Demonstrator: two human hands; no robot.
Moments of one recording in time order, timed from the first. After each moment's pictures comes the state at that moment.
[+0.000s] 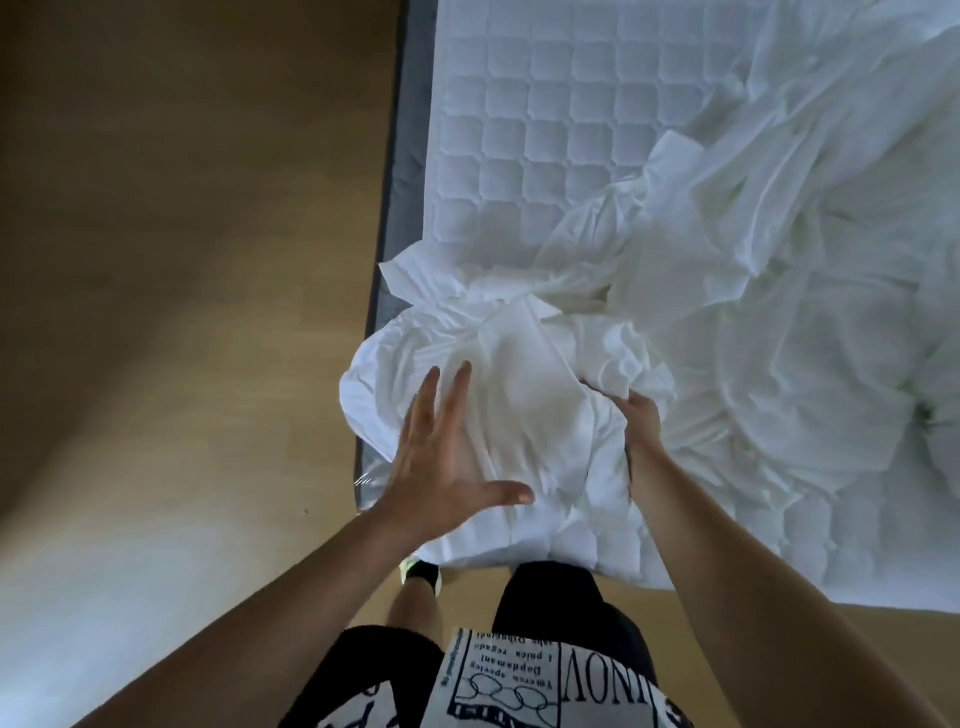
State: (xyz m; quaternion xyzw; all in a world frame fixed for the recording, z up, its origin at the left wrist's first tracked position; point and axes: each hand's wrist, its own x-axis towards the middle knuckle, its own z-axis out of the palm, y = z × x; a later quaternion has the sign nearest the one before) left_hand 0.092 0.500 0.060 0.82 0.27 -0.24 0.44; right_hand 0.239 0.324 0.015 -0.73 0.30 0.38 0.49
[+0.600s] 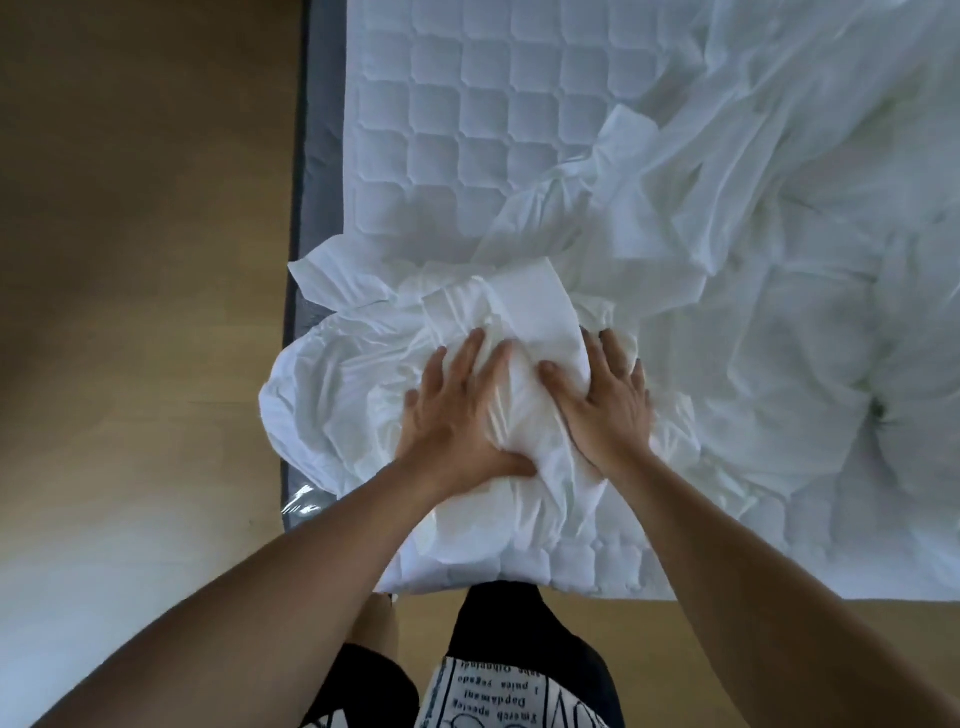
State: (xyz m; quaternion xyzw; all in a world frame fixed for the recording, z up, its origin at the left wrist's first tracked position) left_hand 0.193 0.459 -0.012 0.88 0.19 -0.30 0.31; right_hand 0.282 0.292 -0.029 -0.92 -0.01 0.34 0.18
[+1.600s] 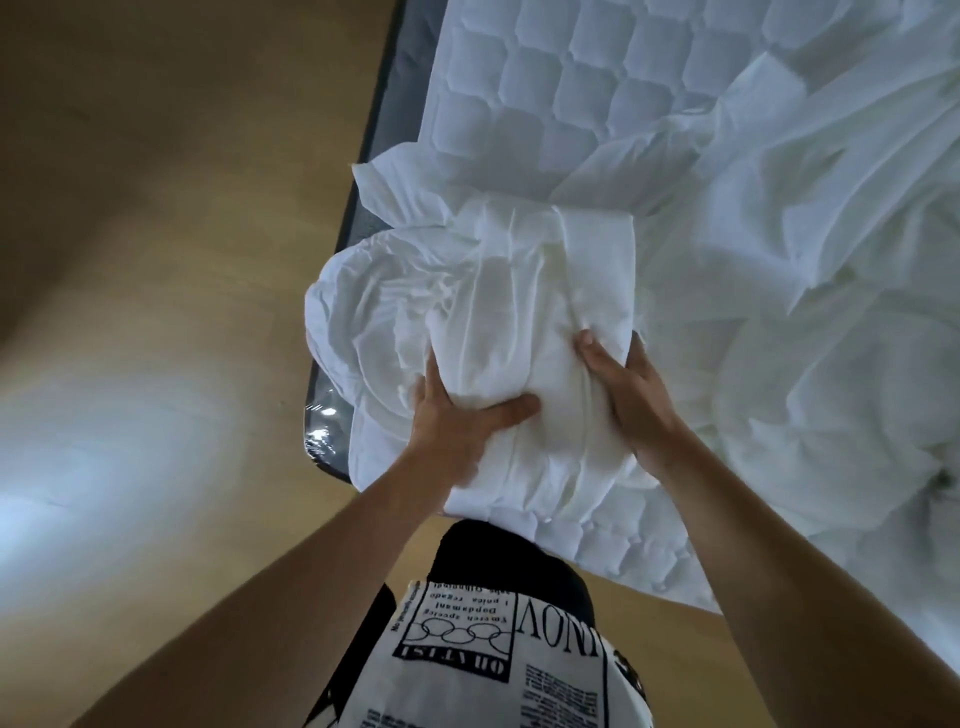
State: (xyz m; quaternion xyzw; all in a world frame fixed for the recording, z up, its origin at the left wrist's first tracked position) left_hand 0.150 0.430 -0.001 0.53 0.62 -0.14 0.56; right_hand 0.302 0.292 -0.022 -0.75 0.10 0.50 0.42
